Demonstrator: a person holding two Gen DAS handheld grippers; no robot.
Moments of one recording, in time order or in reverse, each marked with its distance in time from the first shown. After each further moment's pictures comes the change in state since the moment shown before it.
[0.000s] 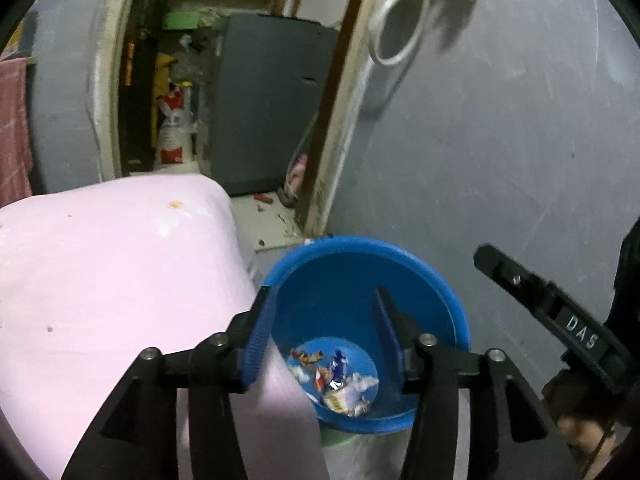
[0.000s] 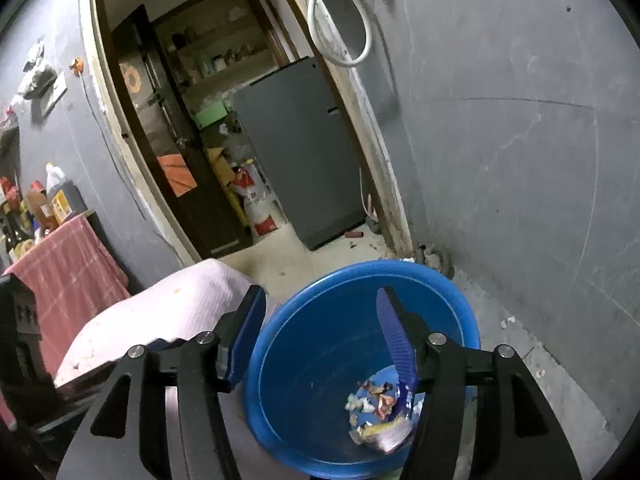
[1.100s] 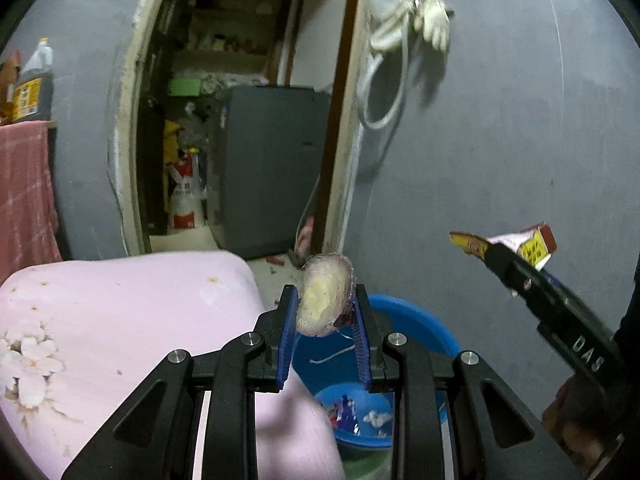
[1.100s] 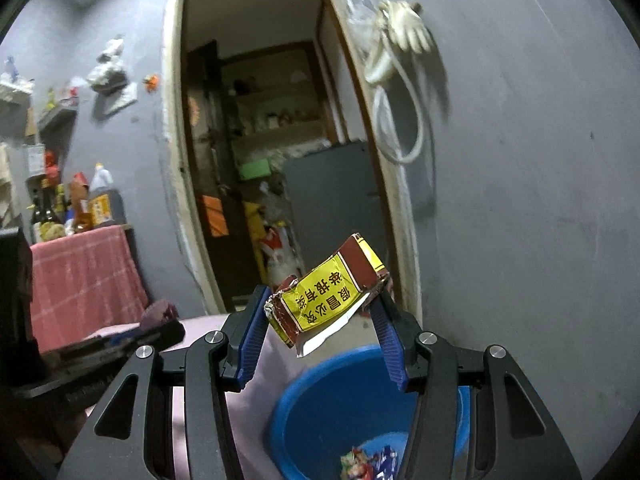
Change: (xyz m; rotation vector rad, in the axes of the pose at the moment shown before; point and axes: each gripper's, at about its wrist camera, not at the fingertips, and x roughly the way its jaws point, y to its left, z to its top) left arm -0.061 -0.015 0.012 0.103 -0.186 0.037; right arm -0.053 0.047 0.002 -0.186 -0.259 0.055
